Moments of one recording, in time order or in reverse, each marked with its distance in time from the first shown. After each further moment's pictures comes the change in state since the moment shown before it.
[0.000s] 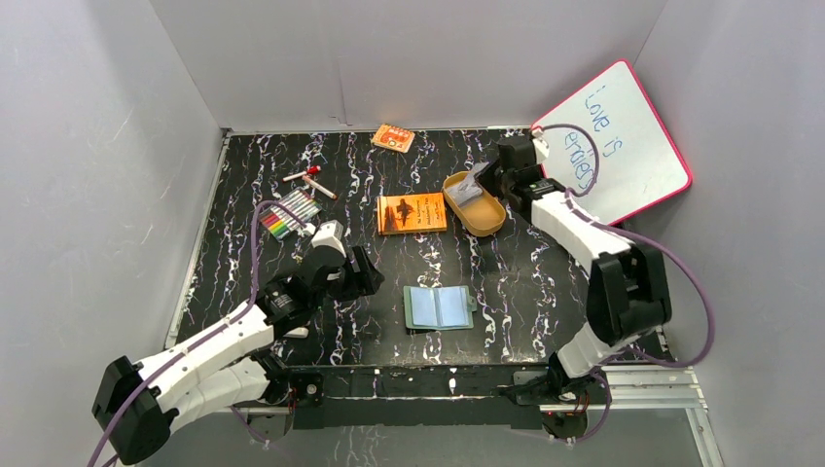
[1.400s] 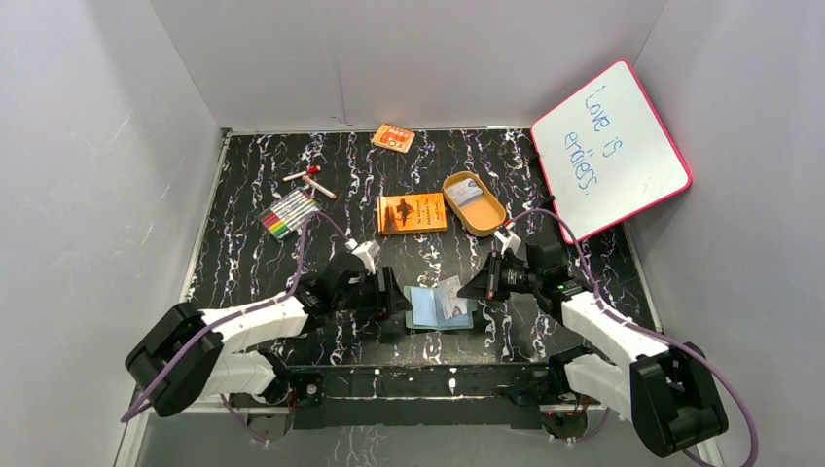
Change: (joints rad) left arm 0.000 0.289 -0.145 0.416 0.427 -0.007; right arm 0.001 -0.617 -0.802 0.168 -0.955 -0.352
